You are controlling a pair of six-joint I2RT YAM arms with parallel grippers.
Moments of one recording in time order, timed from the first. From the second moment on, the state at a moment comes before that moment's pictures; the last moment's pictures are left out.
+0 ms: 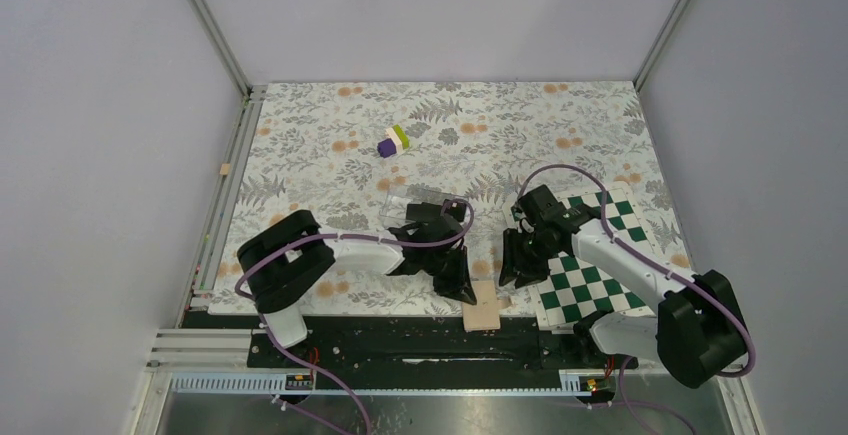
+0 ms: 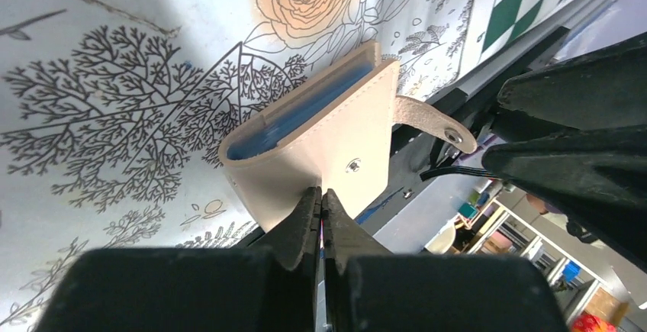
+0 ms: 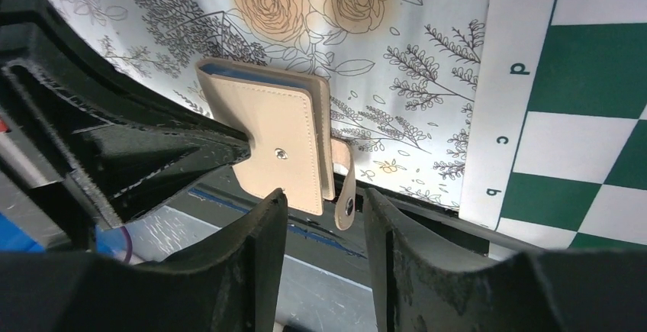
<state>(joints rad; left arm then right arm) -1.04 1.75 0.84 -0.02 0.42 -1.11 0.51 1.21 0.71 -0.81 -0.32 0.55</state>
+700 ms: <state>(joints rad) -1.05 1.78 0.95 -0.19 0.39 -1.05 0.55 1.36 0.71 -0.88 -0.38 0.51</state>
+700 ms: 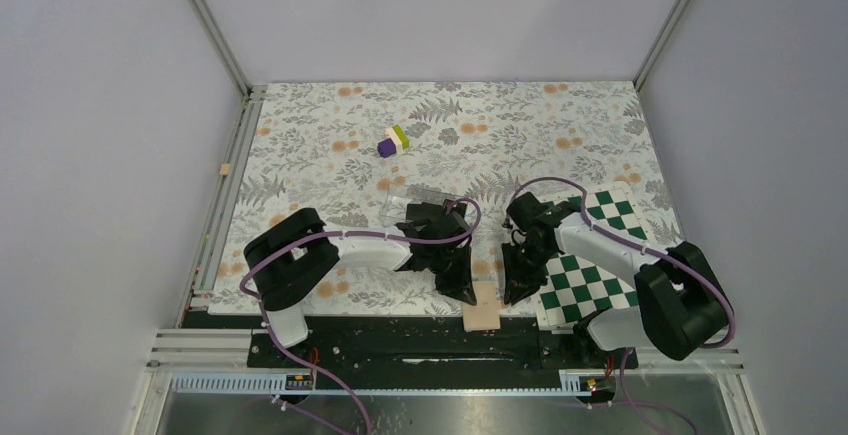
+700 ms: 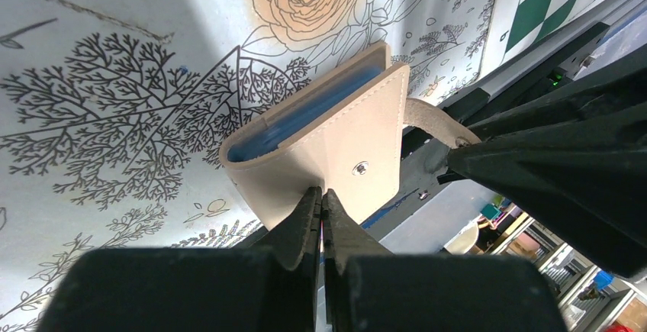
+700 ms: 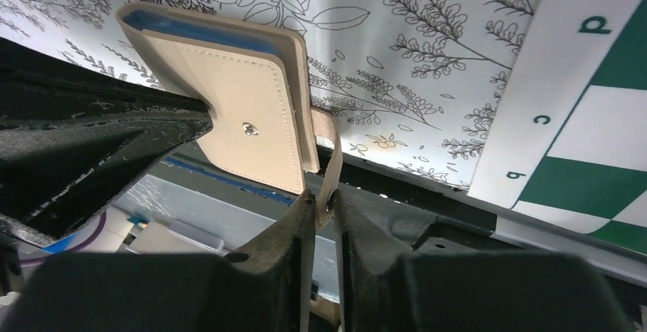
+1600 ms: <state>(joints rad) -1.06 1.79 0.97 -0.23 0.40 -1.00 0.68 1.57 0.75 -0.70 -0.58 0.64</state>
